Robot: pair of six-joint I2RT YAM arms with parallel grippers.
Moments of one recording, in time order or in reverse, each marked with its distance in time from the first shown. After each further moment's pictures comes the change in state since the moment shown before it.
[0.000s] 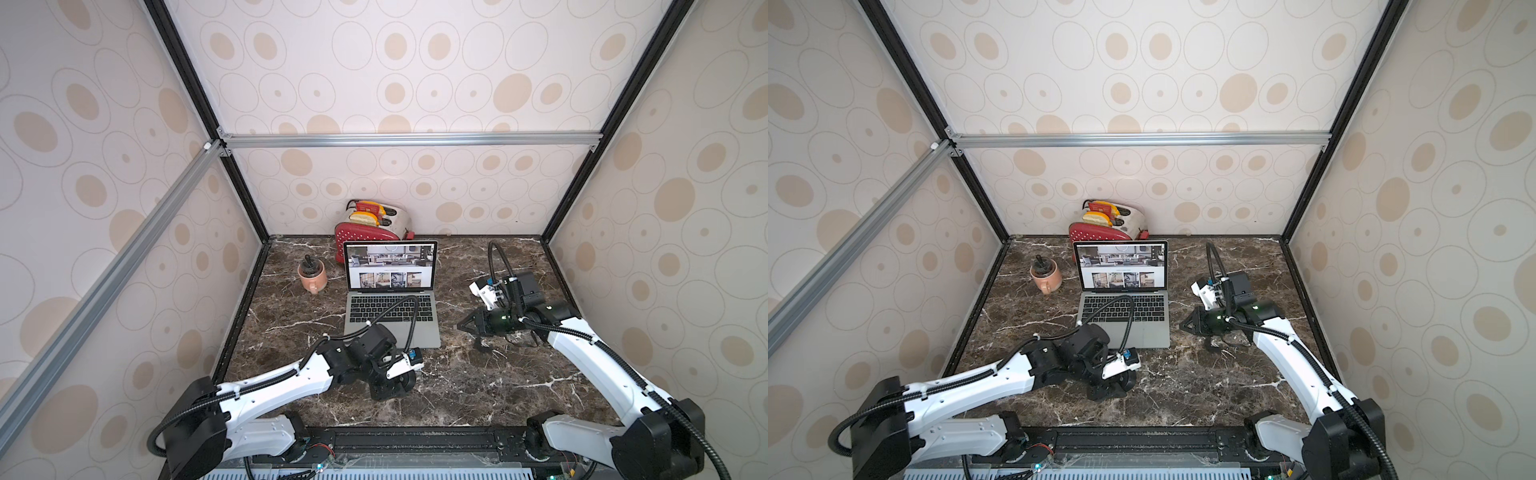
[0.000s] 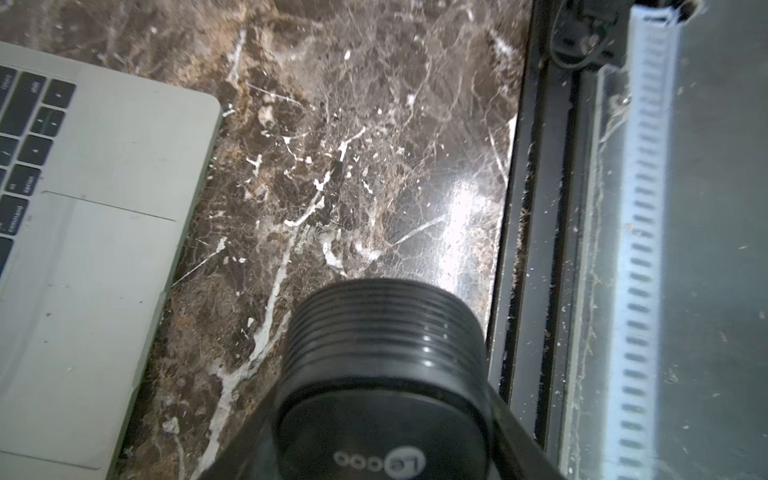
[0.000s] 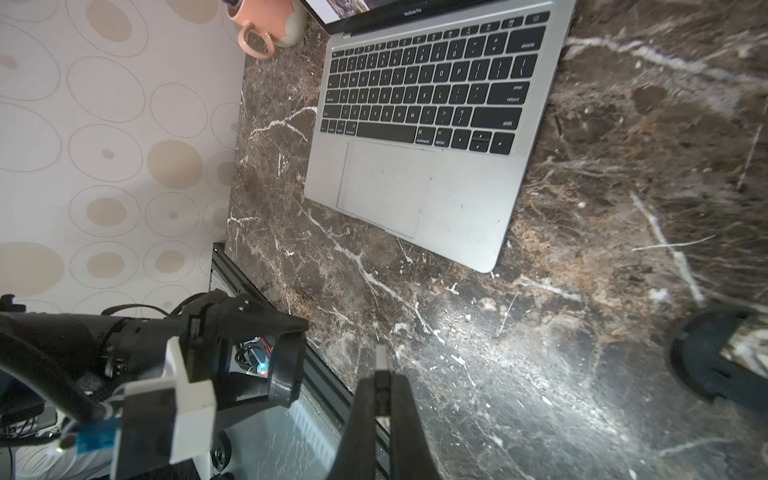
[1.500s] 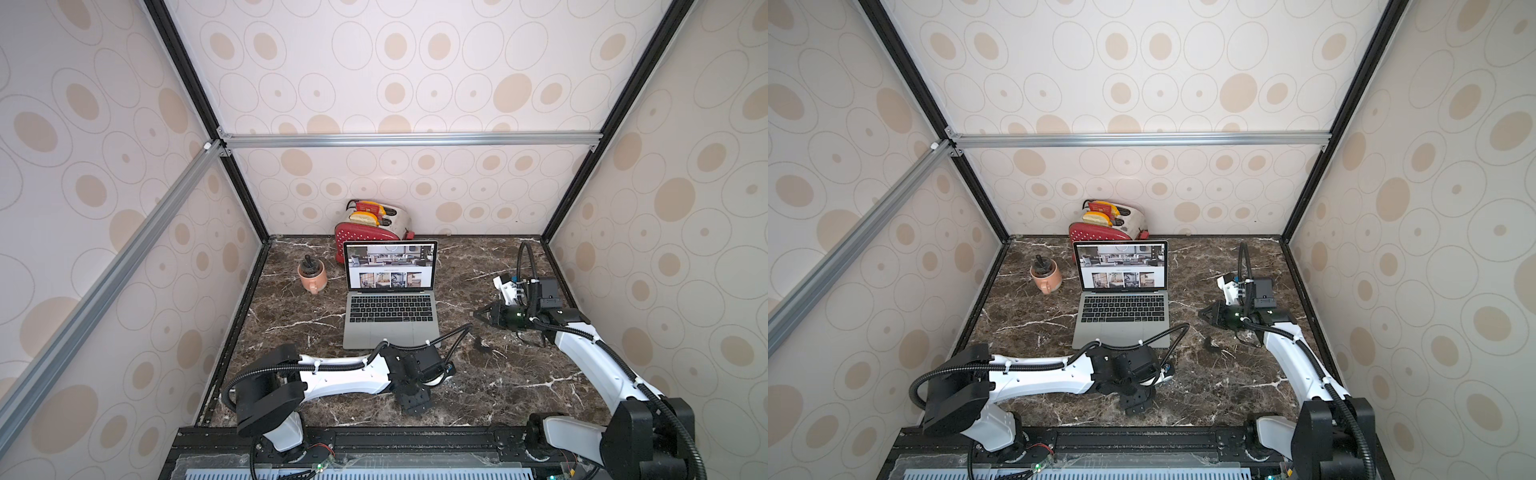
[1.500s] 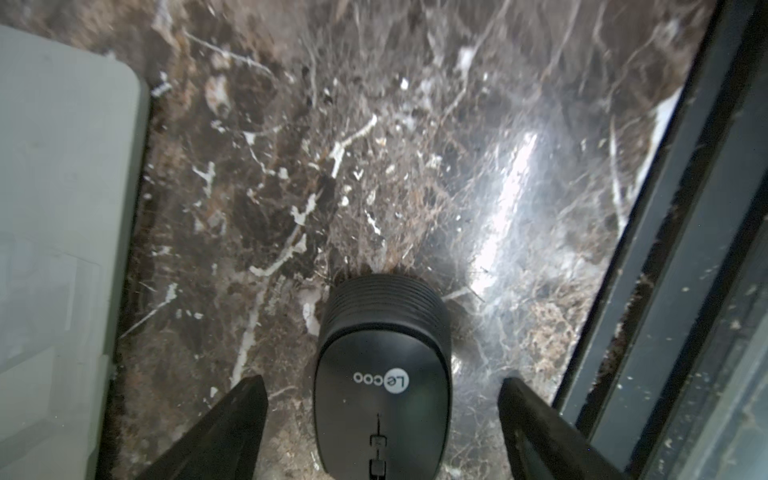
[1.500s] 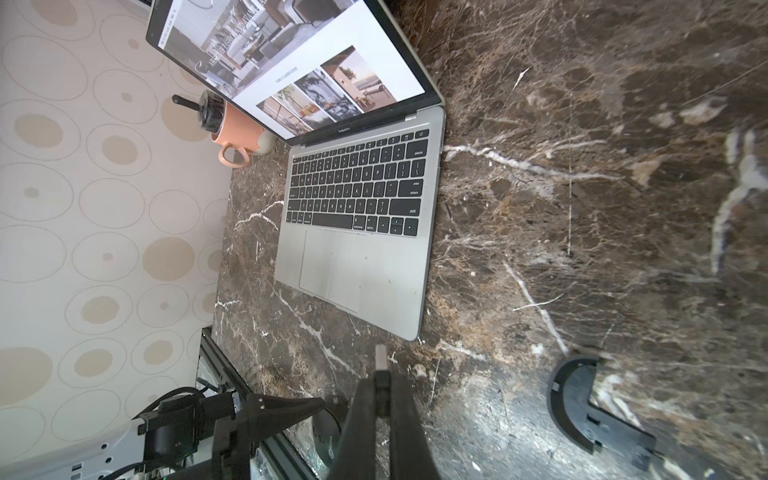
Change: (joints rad) left arm -0.230 0.341 0.213 -0.011 -0.319 -0.226; right arm -0.226 0.009 -0.132 0.236 -0.031 0.016
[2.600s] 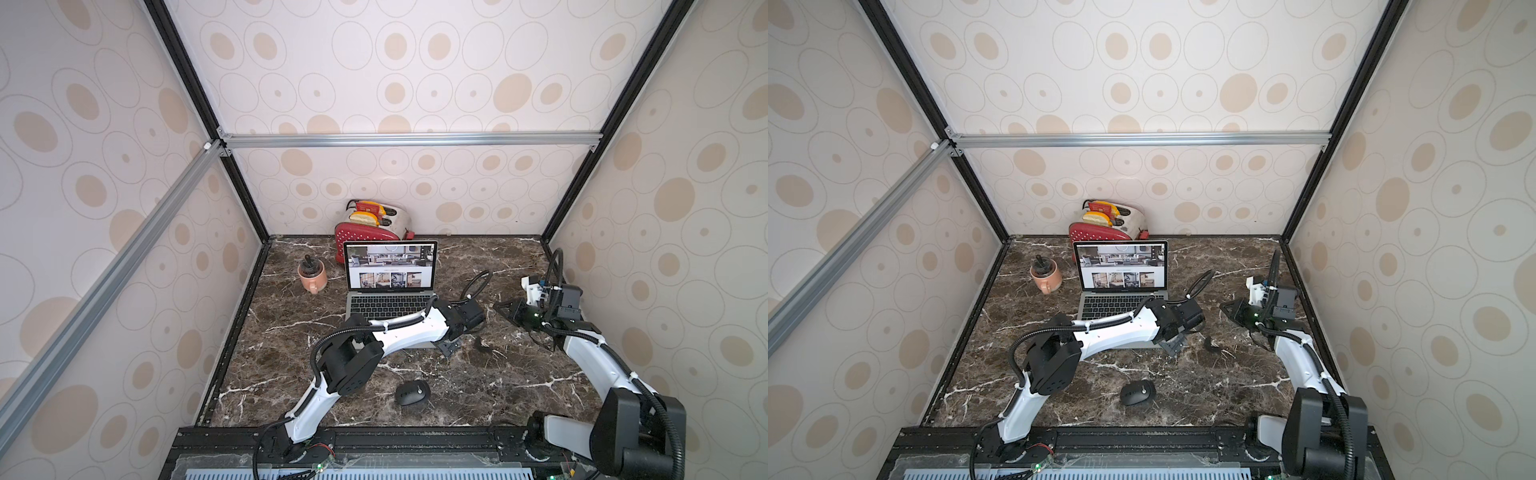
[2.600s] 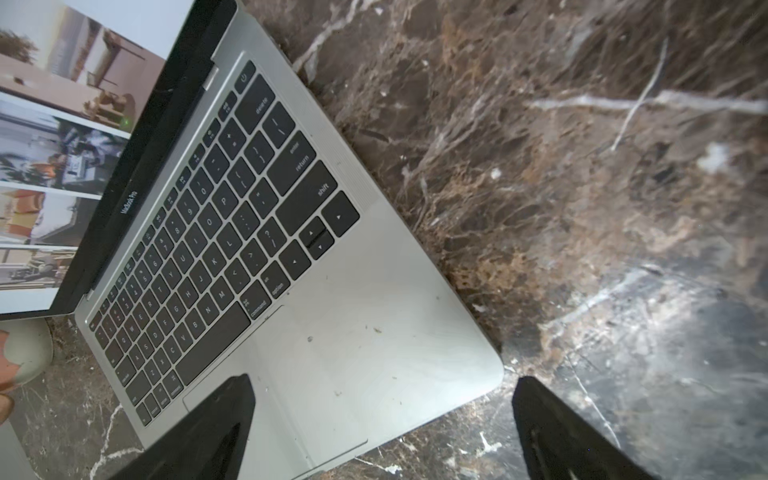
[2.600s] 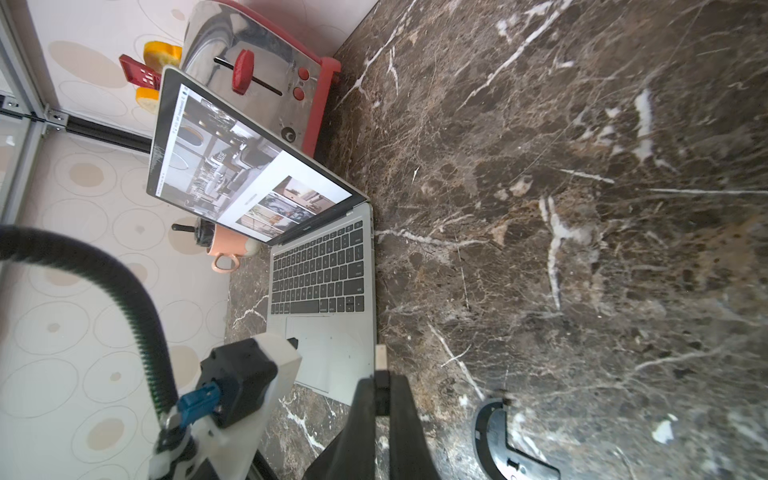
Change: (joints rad) left arm 0.161 0.618 0.840 -0.417 -0.402 -0.377; right arm -0.222 0.023 -0.125 0.267 -0.043 0.127
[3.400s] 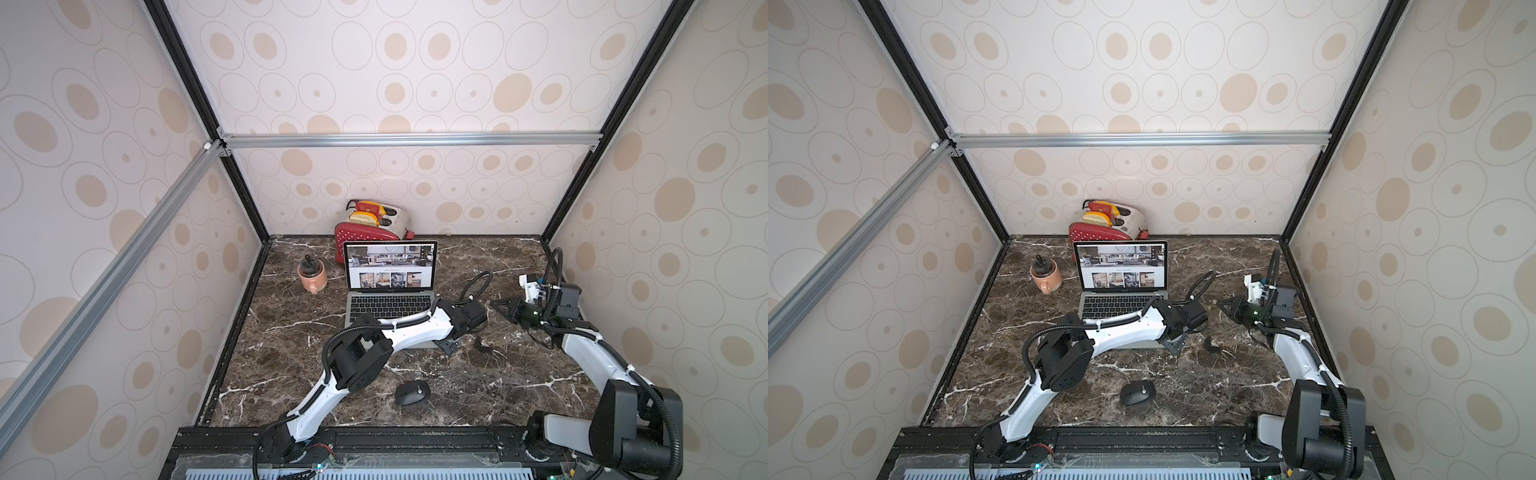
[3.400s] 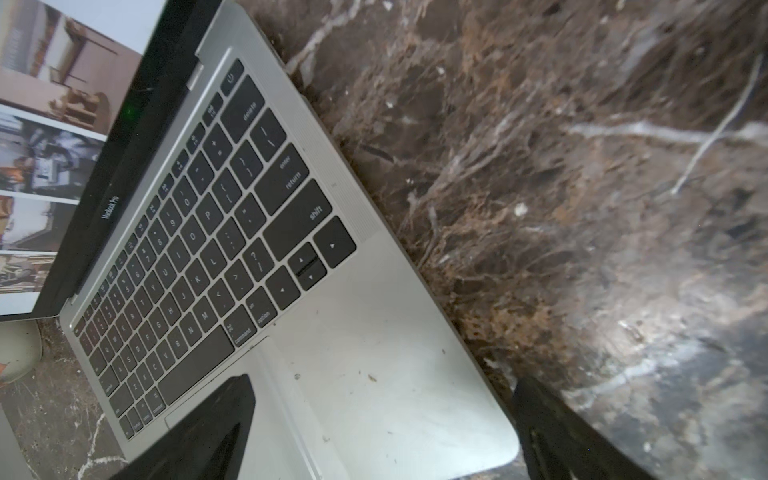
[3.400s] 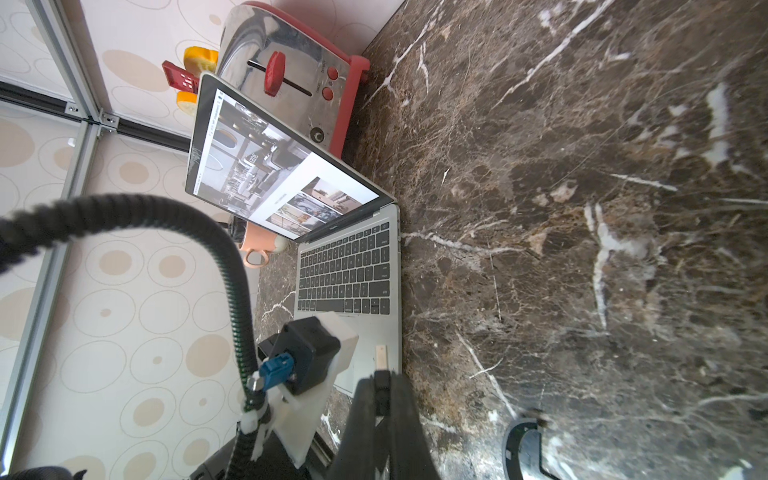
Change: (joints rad) left arm 0.007 0.076 0.031 0.013 -0.021 -0.031; right arm -0.001 0.033 -0.004 0.069 -0.077 0.041
